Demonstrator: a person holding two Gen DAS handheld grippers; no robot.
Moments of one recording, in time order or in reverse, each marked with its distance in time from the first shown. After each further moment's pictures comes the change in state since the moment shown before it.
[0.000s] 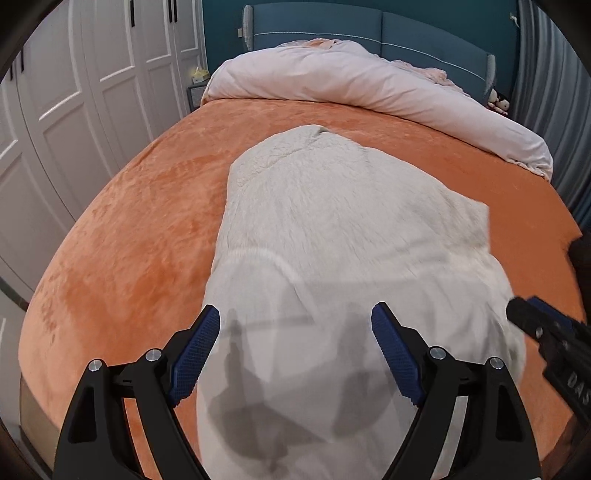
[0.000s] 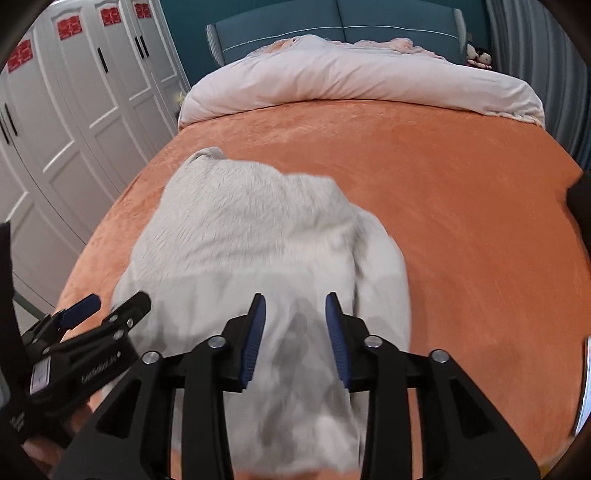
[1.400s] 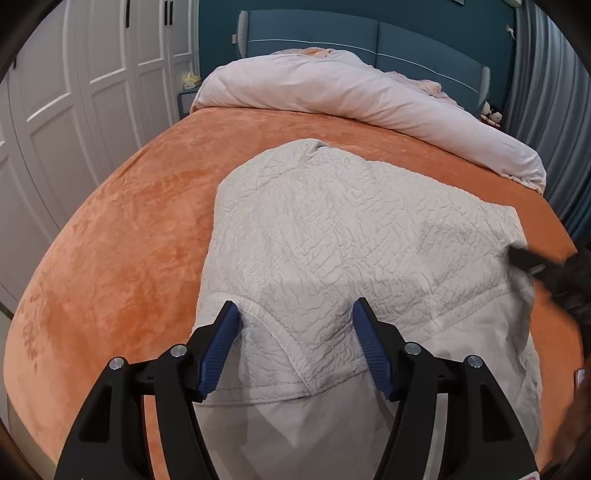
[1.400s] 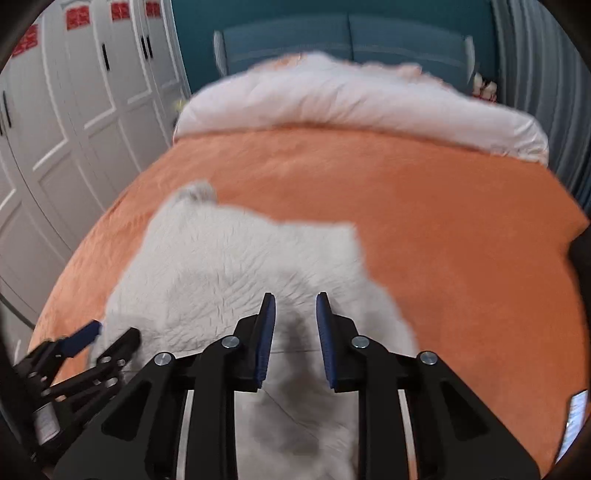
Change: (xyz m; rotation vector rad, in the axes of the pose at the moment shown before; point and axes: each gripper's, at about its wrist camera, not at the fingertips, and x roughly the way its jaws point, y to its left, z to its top) left arm 0.037 0.014 0.030 -0.021 -0.043 -0.054; right arm 0.051 0.007 0.058 -0.071 -0.034 -0.058
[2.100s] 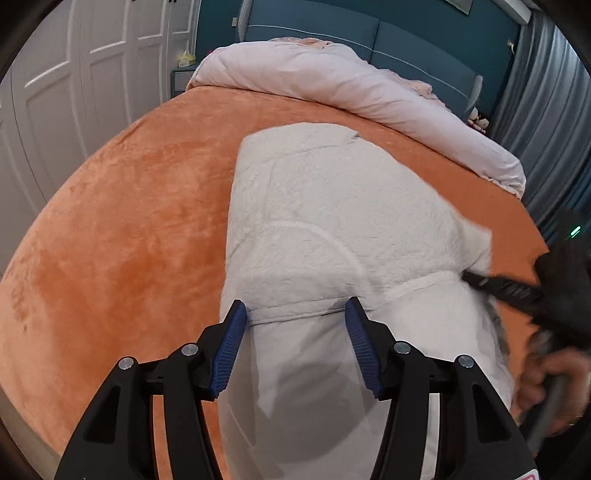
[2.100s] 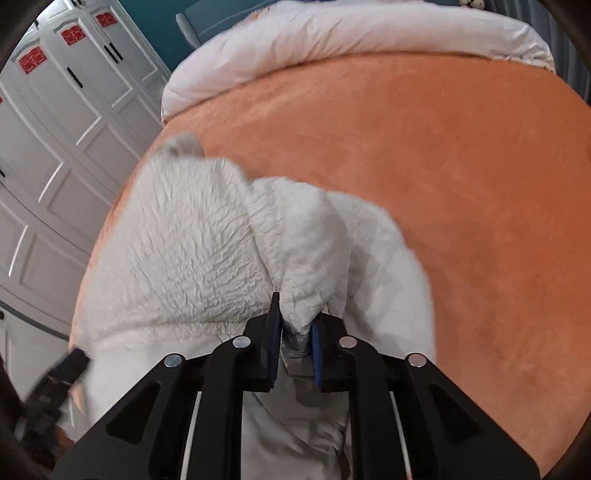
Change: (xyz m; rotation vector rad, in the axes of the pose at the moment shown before) left arm -0.028 0.036 -0.030 -0.060 0.057 -0.119; right arm 0.012 -0.066 -0.022 0.187 0.141 0.147
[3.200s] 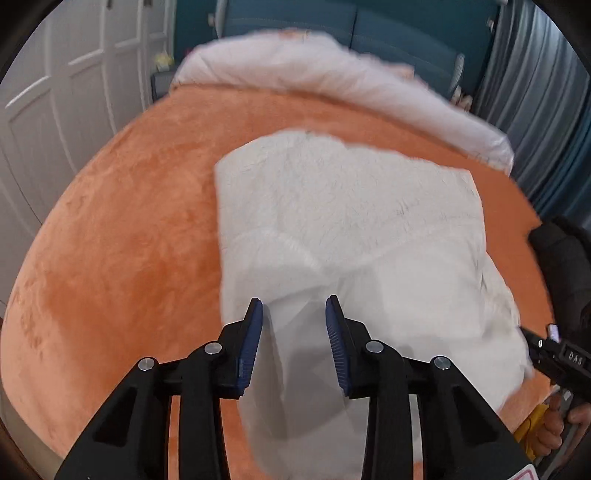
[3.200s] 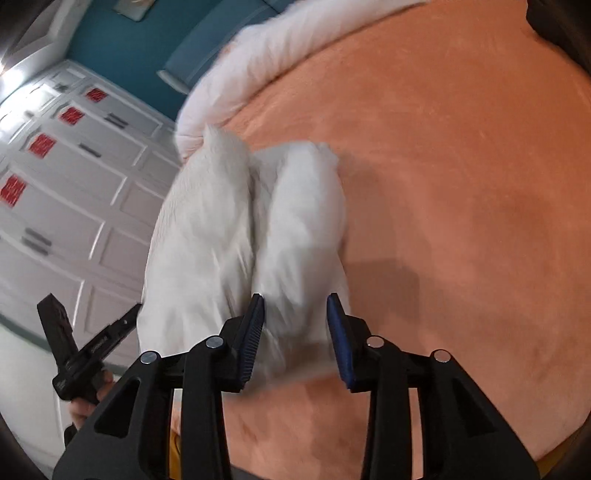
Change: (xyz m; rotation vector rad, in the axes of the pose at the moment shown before) left arm -0.014 0.024 0.003 0.084 -0.006 -0.031; right arm -0.046 -0.041 -0.096 0.266 -0.045 0.209
